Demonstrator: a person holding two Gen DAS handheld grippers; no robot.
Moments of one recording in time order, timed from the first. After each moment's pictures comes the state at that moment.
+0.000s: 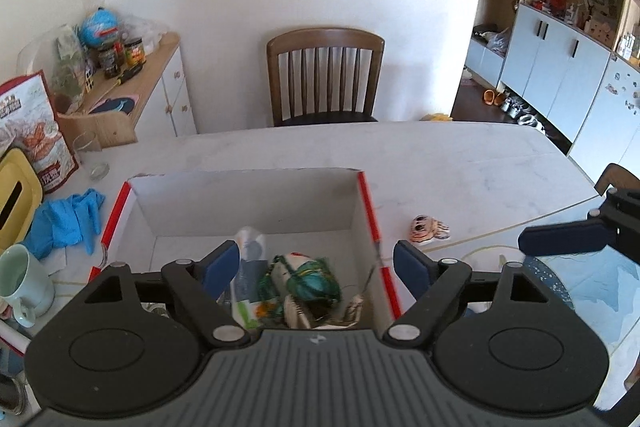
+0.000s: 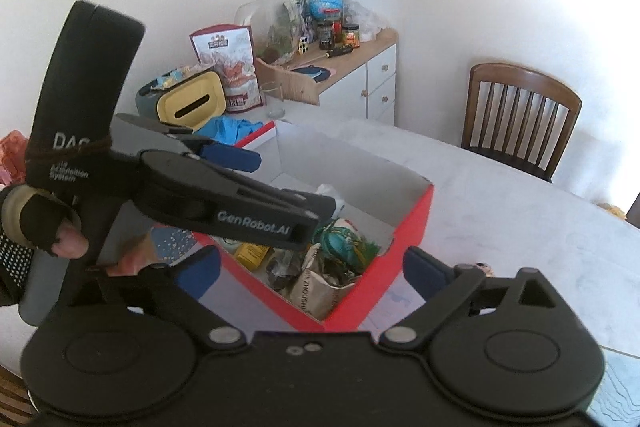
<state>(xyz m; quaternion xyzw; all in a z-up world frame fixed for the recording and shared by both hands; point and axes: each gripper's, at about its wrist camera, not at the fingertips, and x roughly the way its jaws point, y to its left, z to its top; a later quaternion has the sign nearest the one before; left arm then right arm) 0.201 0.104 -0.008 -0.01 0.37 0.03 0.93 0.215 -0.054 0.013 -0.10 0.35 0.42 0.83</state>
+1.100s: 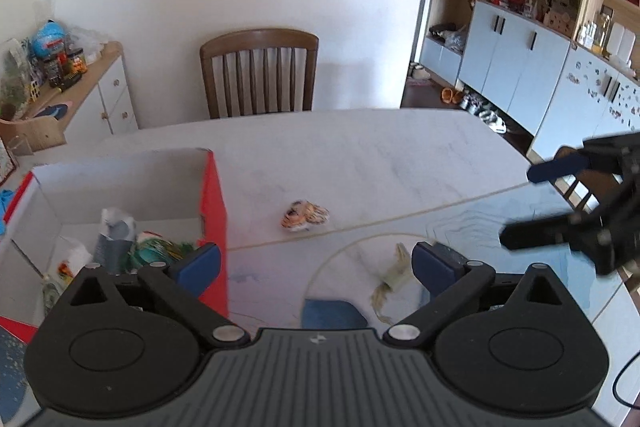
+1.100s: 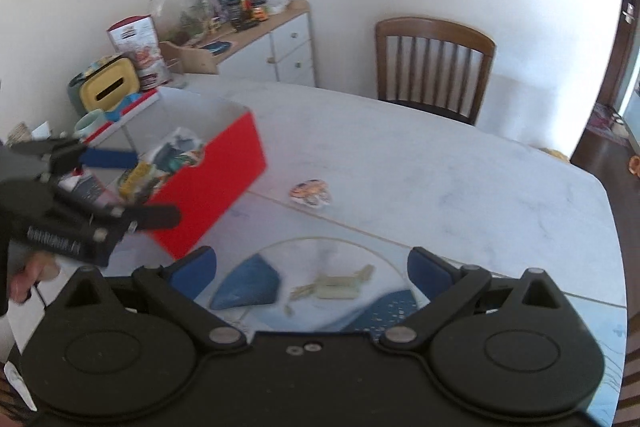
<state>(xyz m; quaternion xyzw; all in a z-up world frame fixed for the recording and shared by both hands) 0.191 -0.028 -0.047 -0.02 0.36 -0.02 0.93 0.274 -0.241 -0.016 -0.09 0.39 0.34 0.85</state>
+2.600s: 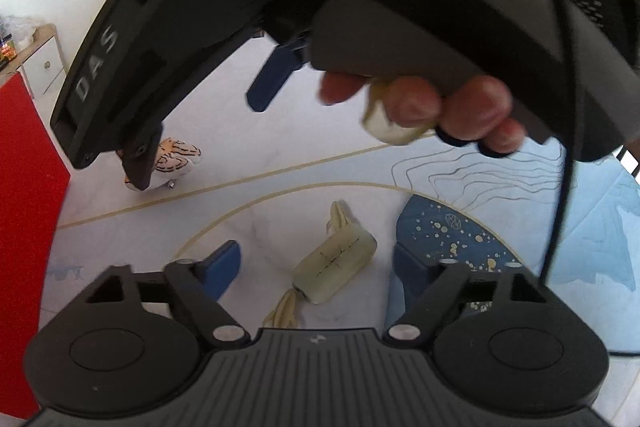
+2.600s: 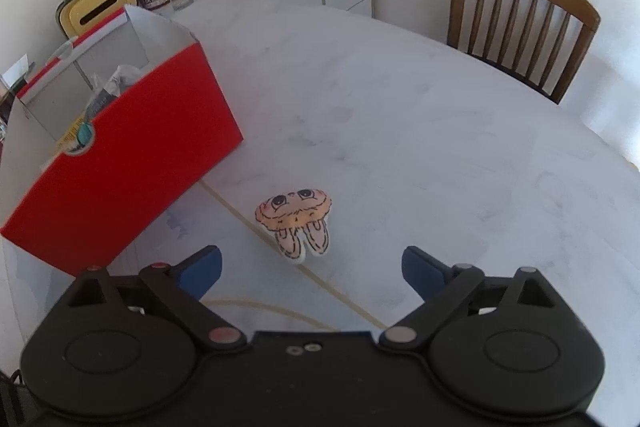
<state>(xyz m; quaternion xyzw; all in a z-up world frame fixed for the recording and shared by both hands) 0.275 -0.122 -0.196 0.02 0.38 -0.06 0.92 0.424 -0.127 -0.135 -0.17 0.46 0.43 0.76</state>
